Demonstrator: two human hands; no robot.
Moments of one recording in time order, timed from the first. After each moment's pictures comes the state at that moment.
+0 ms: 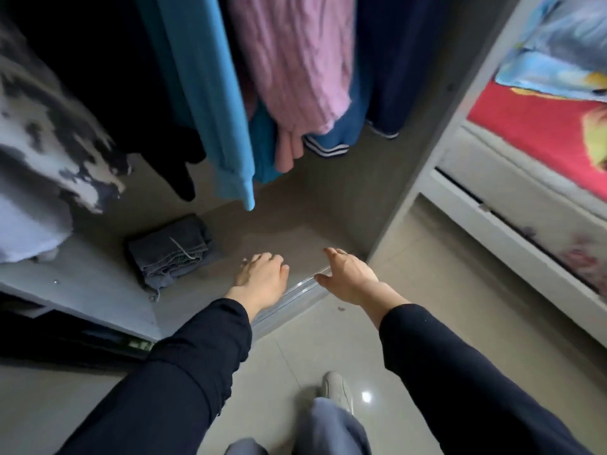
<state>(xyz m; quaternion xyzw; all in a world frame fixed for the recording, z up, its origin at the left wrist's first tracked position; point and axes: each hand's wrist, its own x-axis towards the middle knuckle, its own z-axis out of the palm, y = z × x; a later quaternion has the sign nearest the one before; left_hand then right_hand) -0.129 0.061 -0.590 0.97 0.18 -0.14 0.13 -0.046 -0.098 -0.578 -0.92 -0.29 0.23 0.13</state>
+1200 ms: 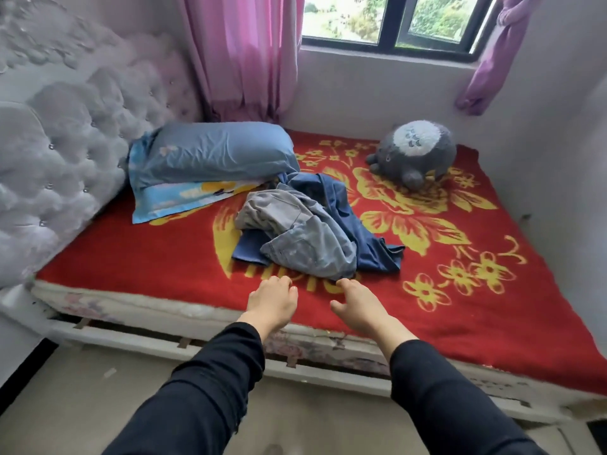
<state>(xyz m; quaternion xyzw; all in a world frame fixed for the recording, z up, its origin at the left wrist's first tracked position) 0.320 -0.678 -0.317 0.95 -0.19 -0.16 0.17 0.245 -0.846 -0.310 -0.95 0.17 0.12 0.23</state>
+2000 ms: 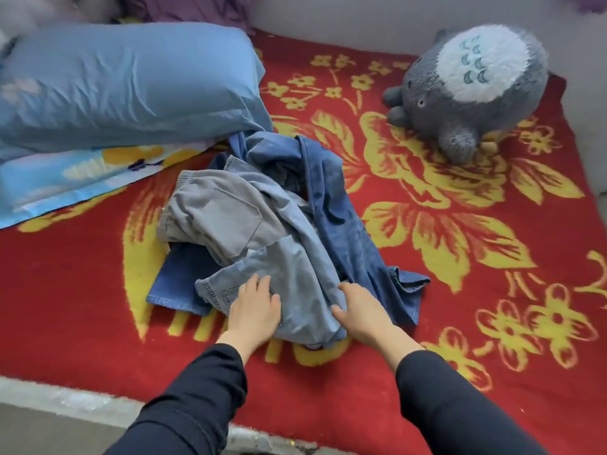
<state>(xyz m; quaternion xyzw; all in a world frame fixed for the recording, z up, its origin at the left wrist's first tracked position) 0.614 -0.894 -0.502 0.95 -0.10 -0.25 0.17 0.545 -1.088 -0.487 -0.92 0.20 0.25 0.24</state>
